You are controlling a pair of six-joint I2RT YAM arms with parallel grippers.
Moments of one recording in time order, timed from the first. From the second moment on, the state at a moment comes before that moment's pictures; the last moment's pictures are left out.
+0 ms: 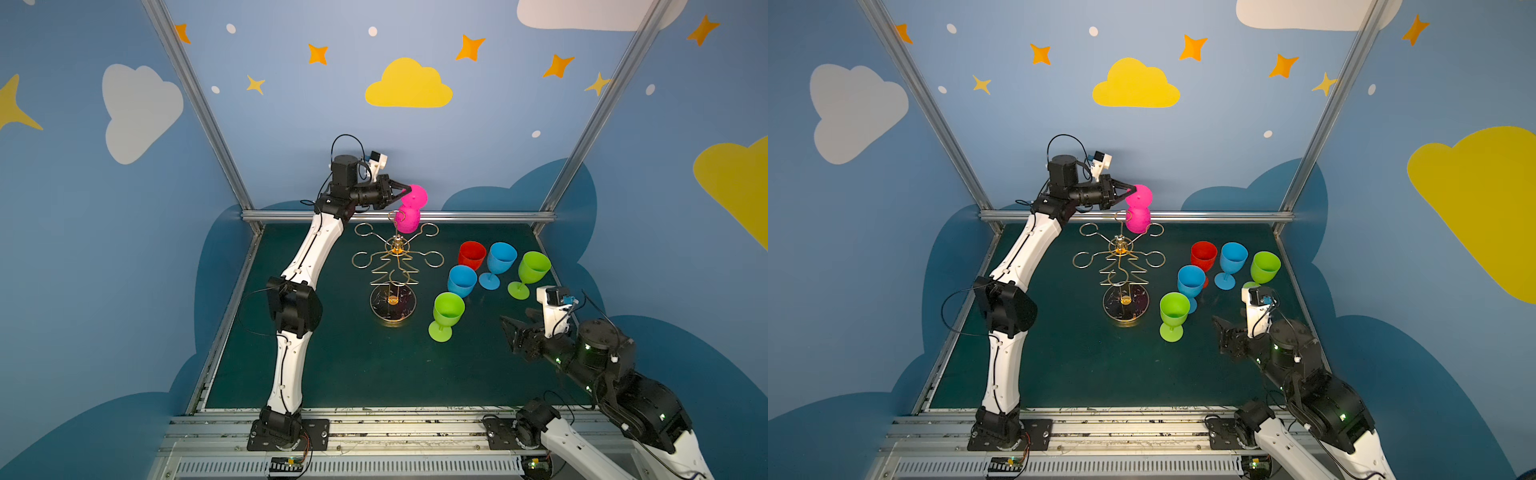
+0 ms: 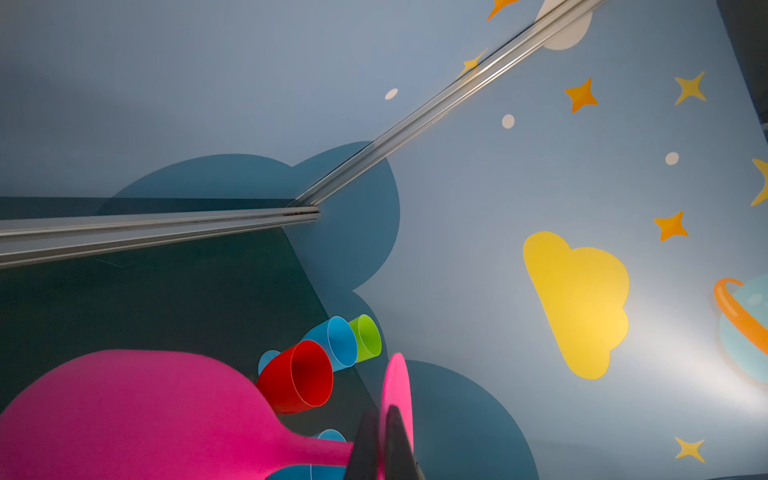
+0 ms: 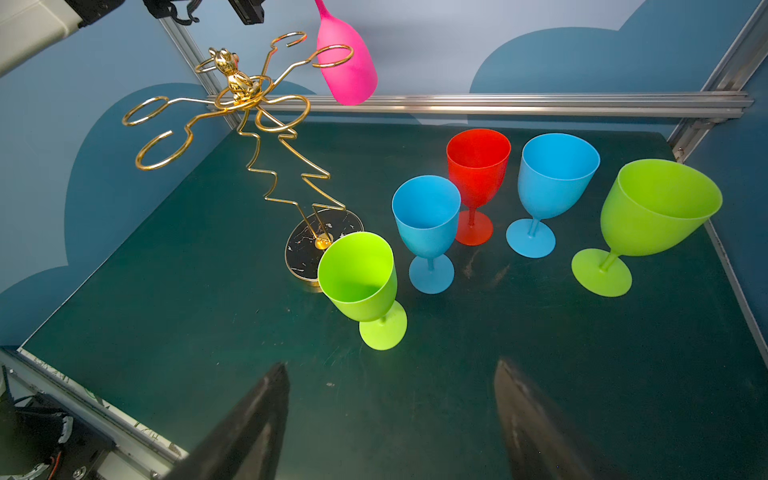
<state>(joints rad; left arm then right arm) -0.27 2.28 2.44 -0.32 0.94 -0.86 0.60 0.50 1.02 -0.94 0.14 0.25</state>
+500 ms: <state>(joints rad) -0.09 2.14 2.31 -0.13 0.95 -1.00 0.60 0.52 1.06 -0.94 0.14 0.21</state>
